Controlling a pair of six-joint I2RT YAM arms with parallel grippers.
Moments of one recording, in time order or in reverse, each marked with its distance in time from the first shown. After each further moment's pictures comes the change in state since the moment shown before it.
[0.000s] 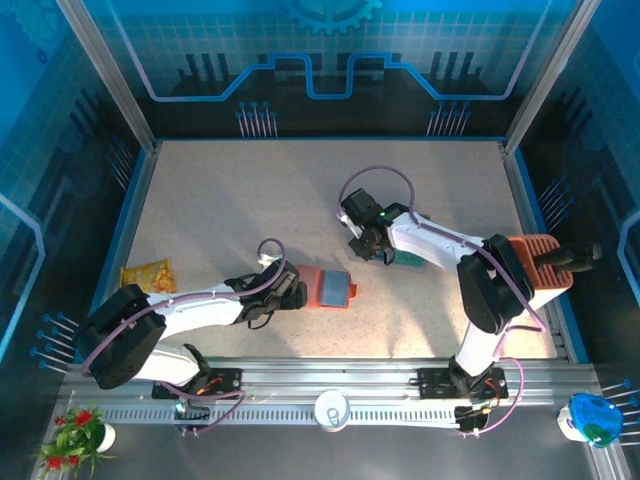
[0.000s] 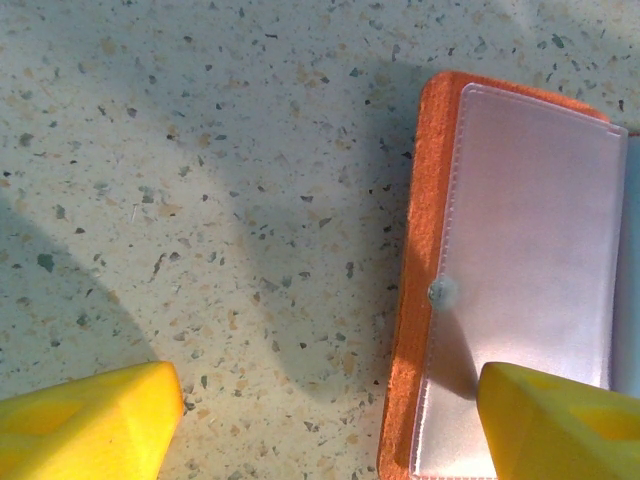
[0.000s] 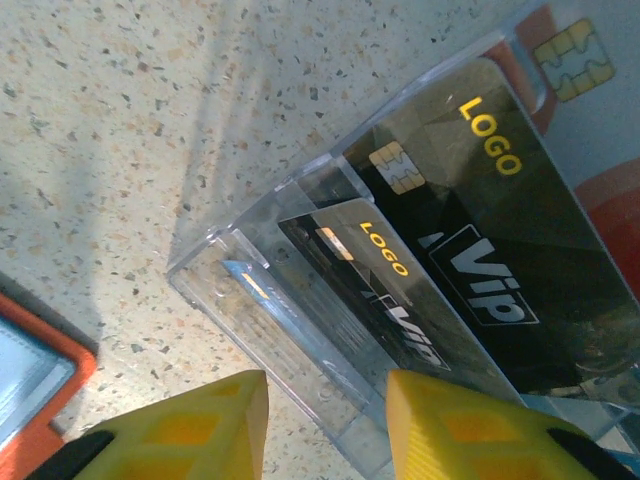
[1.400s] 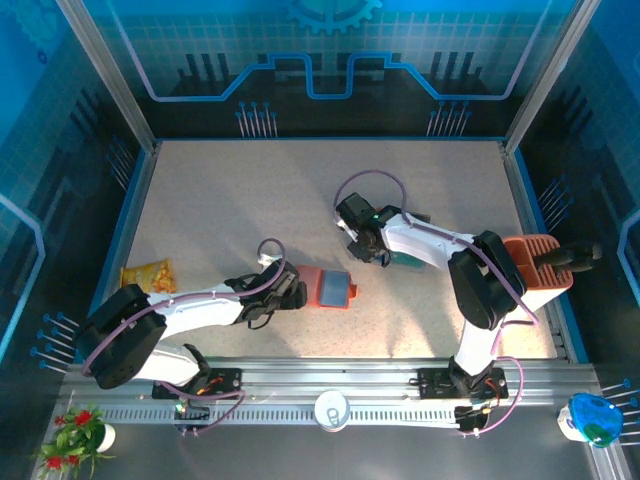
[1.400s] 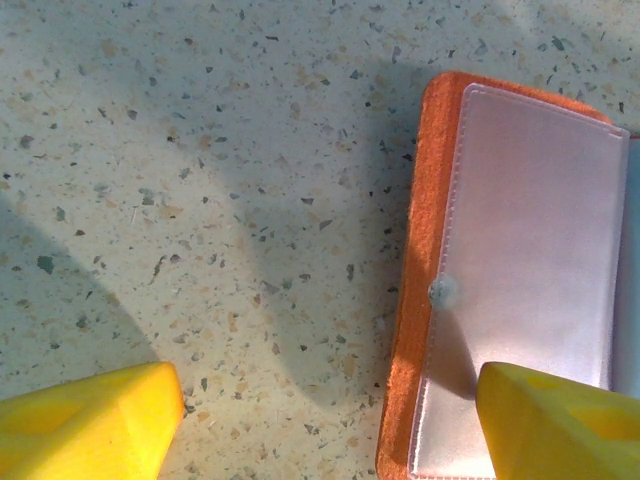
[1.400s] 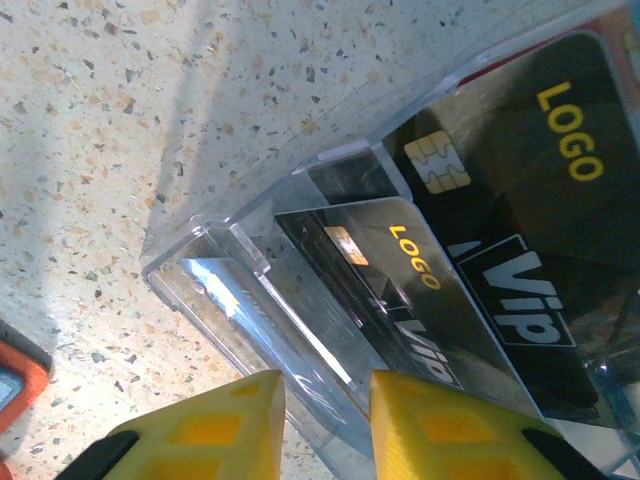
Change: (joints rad) left arm 0.000 0.002 -0.003 0.008 0.000 0.000; right arm 0.021 0.040 0.003 0.006 0.062 -0.034
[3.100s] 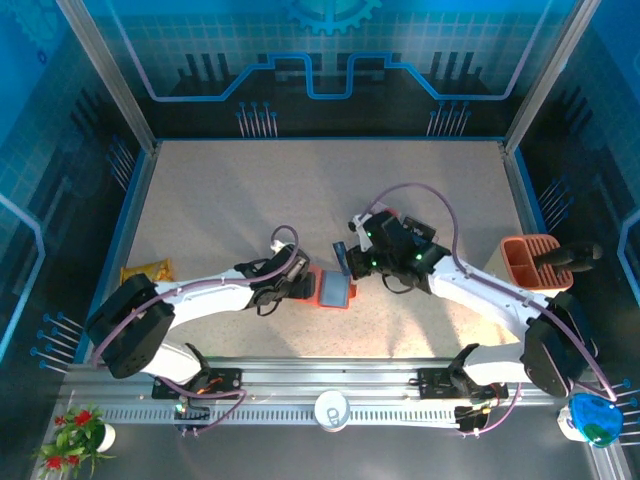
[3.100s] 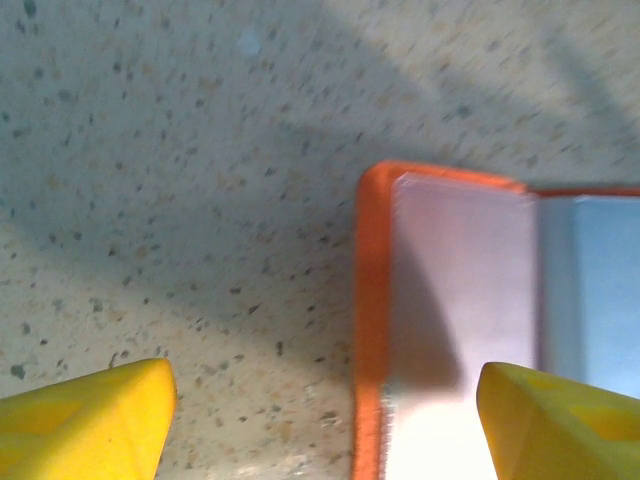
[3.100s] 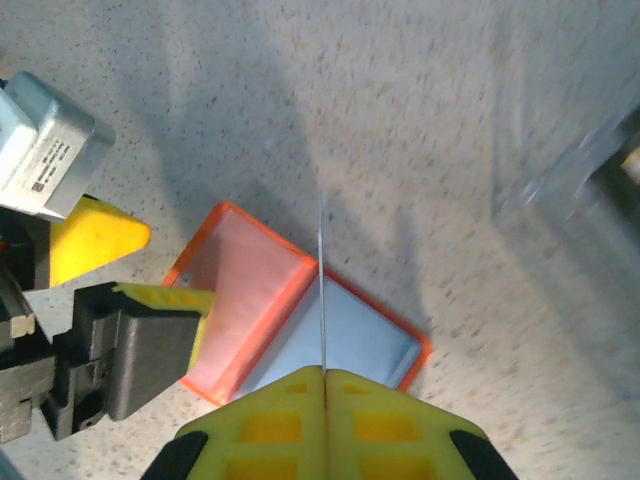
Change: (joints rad) left arm 0.010 0.089 0.167 -0.115 -0.007 0.119; right arm 0.072 -0.495 -0.409 0.380 -0.395 0.525
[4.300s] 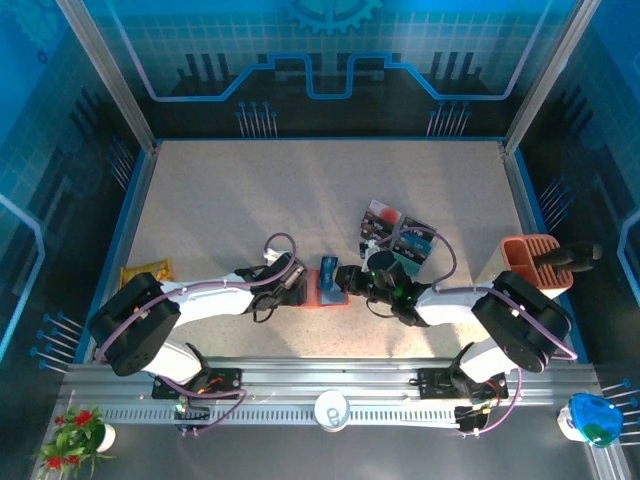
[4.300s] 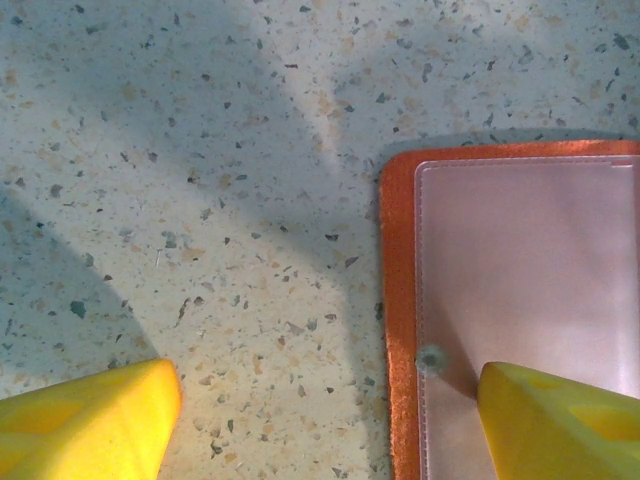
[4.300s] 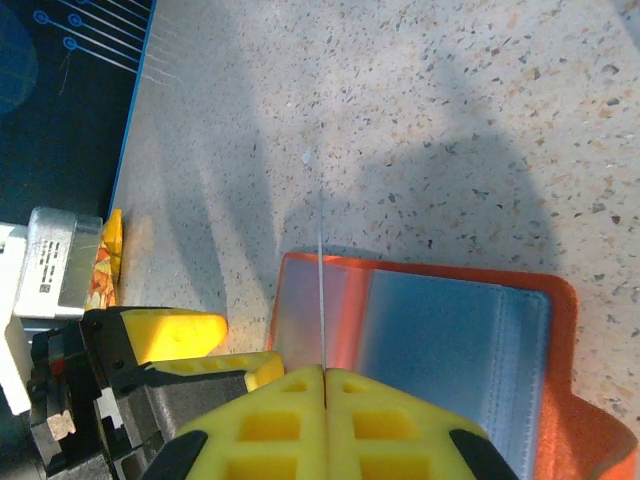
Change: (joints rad) left arm 0.000 0.006 -0.063 0.003 -0.040 -0.067; right arm 0.053 0.191 -0.393 0.873 -0.029 0.558
